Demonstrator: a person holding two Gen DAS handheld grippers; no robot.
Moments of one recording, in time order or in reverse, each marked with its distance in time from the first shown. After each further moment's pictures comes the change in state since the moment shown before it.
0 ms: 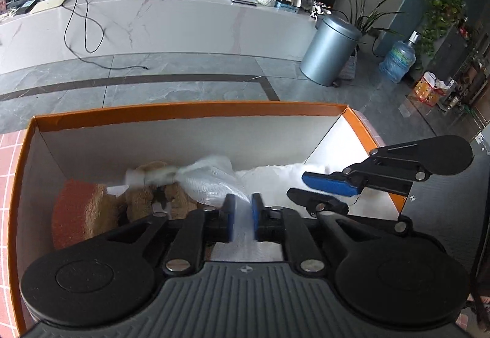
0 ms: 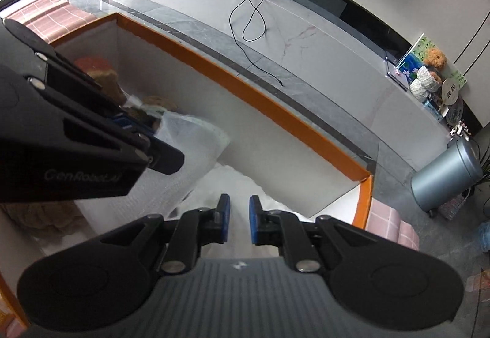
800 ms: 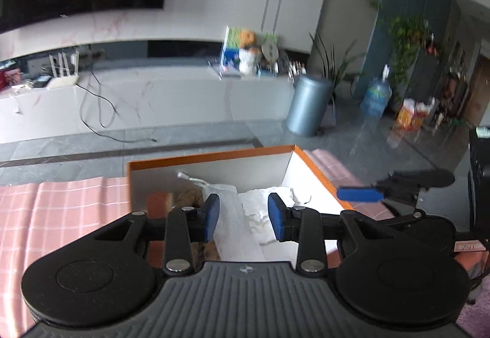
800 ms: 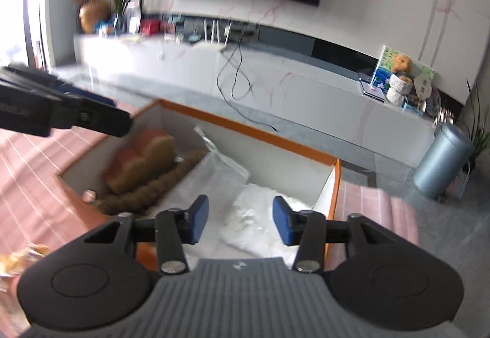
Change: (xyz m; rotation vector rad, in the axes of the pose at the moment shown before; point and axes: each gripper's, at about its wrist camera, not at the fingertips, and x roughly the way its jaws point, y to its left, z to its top) left arm -0.173 -0.016 -0.065 0.123 -0.303 0.012; right arm -0.155 0.024 -0.063 0.295 -0.276 0.052
